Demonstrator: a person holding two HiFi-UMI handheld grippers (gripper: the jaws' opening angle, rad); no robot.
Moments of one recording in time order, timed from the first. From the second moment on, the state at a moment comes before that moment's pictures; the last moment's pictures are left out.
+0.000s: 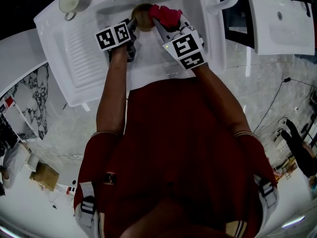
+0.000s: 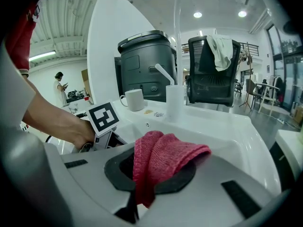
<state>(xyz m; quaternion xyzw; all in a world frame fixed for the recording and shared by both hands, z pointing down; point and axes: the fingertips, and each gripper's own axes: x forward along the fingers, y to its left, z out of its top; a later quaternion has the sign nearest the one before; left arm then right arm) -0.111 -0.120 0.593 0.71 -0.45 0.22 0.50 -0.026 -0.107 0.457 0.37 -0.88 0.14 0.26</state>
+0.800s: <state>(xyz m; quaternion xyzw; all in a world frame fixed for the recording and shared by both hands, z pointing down) -0.100 -0.123 0.471 0.80 -0.48 0.13 0.35 -0.033 -0.102 0.423 0.37 -0.90 0.12 0.21</state>
